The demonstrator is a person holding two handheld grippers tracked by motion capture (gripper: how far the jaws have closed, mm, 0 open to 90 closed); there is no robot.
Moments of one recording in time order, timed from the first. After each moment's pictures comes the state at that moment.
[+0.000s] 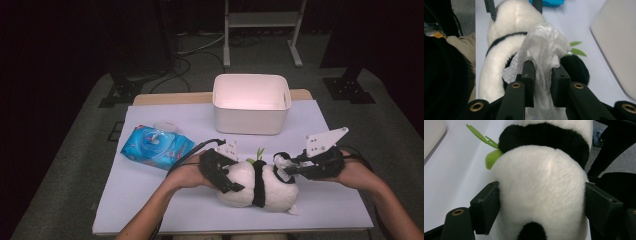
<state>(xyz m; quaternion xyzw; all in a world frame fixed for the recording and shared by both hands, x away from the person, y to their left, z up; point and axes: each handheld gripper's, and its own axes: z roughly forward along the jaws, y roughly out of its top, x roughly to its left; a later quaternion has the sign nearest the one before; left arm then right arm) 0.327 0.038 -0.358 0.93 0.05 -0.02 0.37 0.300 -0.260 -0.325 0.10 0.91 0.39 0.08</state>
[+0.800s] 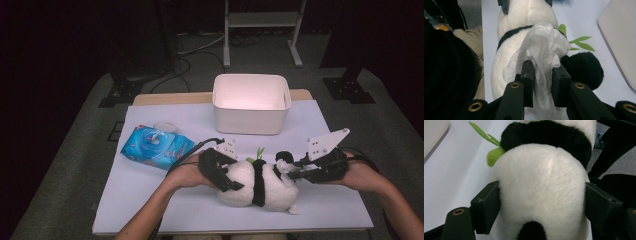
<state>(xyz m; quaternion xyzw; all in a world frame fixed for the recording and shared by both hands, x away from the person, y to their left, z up) 0.330 0.039 -0.360 0.93 0.07 -0.02 0.36 0.293 -0.265 -0.320 0.10 0.92 0.36 0.07</state>
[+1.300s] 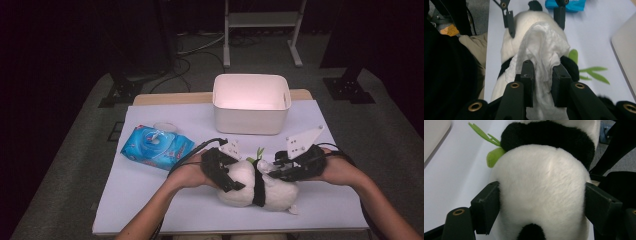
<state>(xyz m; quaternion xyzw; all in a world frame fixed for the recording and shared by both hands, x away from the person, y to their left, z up) 0.326 0.032 -0.356 0.94 0.06 0.00 0.34 0.305 -0.221 -0.321 0.06 0.92 0.37 0.05</state>
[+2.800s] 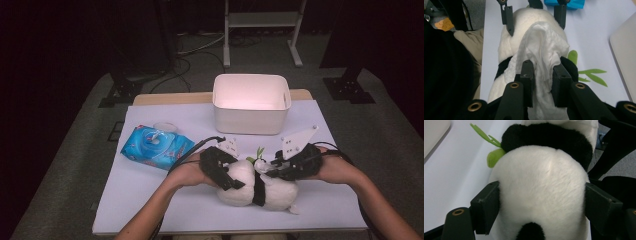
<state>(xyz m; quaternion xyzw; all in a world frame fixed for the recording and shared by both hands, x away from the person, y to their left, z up) 0.332 0.037 -0.358 0.93 0.08 -0.02 0.36 0.306 -0.213 -0.319 0.05 0.93 0.35 0.06</state>
